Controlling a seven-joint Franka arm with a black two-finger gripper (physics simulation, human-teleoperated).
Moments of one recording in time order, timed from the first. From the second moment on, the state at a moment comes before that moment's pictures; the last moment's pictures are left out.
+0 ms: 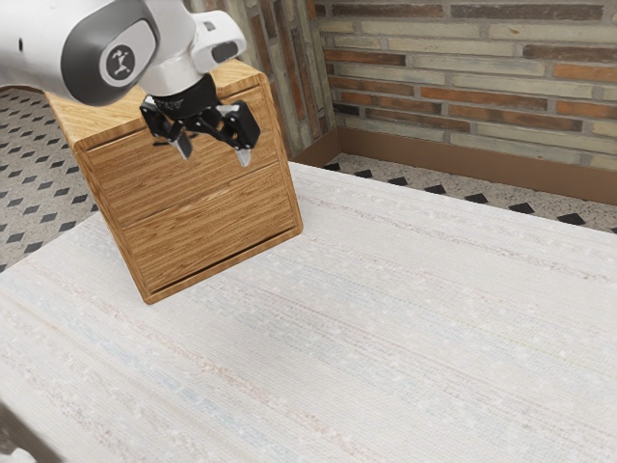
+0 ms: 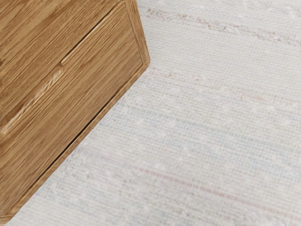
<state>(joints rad) 0.19 0.06 -0.09 -1.37 0.20 1.75 -0.20</state>
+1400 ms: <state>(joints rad) 0.38 0.25 -0.11 -1.24 0.19 1.87 0.74</state>
